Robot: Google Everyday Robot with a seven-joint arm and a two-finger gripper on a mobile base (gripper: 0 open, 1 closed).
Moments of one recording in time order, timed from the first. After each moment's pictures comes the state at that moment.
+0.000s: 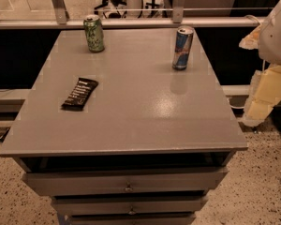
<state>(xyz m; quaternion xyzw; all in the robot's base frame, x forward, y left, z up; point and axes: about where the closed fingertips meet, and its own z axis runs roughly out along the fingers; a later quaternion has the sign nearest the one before) 0.438 -0.217 0.977 -0.60 0.78 -0.03 0.16</state>
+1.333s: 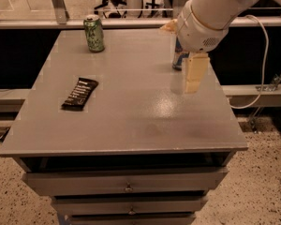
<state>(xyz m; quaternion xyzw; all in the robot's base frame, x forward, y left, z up) 0.550 -0.099 0.947 -0.78 0.58 -0.04 0.22</state>
